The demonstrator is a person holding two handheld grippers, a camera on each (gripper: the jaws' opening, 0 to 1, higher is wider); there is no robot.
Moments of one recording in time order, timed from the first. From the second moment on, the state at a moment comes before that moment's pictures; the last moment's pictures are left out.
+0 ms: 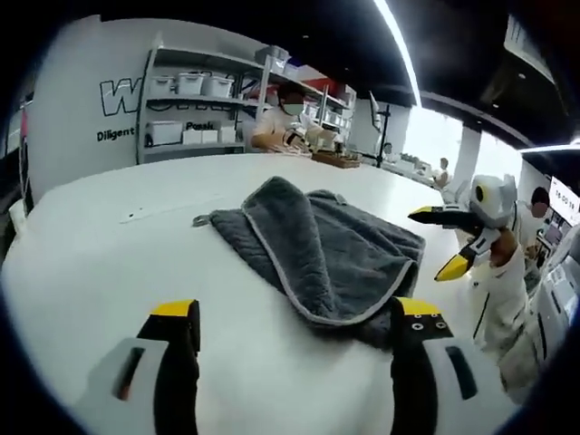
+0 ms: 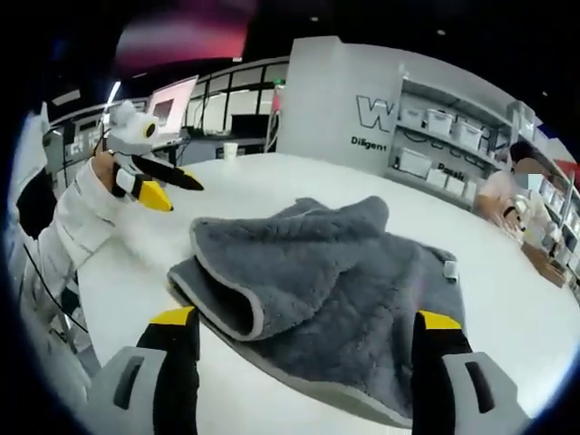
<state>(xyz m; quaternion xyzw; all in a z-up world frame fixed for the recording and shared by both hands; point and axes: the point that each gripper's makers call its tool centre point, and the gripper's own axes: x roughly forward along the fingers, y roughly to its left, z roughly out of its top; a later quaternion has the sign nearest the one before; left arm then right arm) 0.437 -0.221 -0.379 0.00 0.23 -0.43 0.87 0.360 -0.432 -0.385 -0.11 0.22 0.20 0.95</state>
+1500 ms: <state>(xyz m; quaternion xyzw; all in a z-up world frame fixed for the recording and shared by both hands) 0.429 -0.263 -0.383 -0.22 0.25 -0.45 0.83 0.346 -0.445 -0.399 -0.11 0.24 0.20 0.95</state>
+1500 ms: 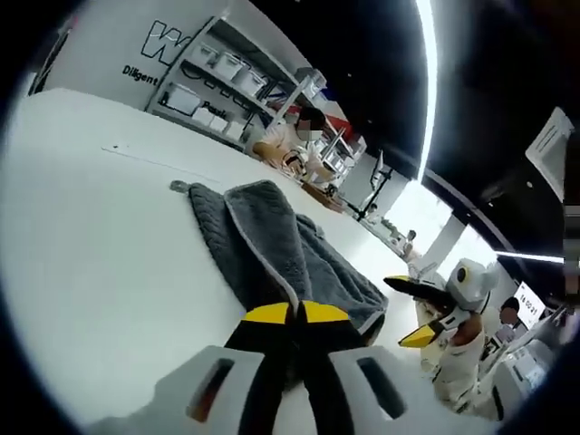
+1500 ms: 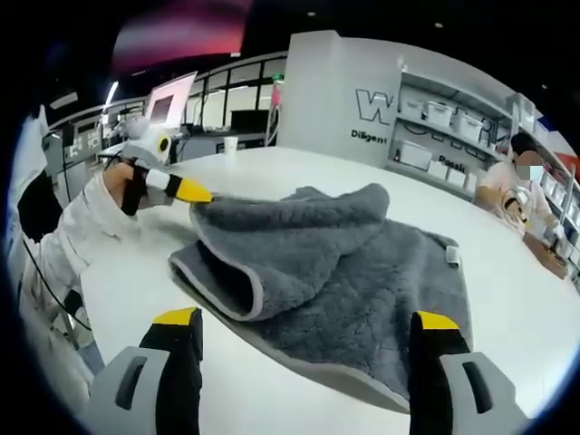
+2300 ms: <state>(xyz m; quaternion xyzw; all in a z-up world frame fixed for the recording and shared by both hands) 0.450 -0.213 -0.339 -0.21 0.17 -0.41 0.87 0.346 -0.440 -0.397 -0.12 0.24 0.20 0.94</state>
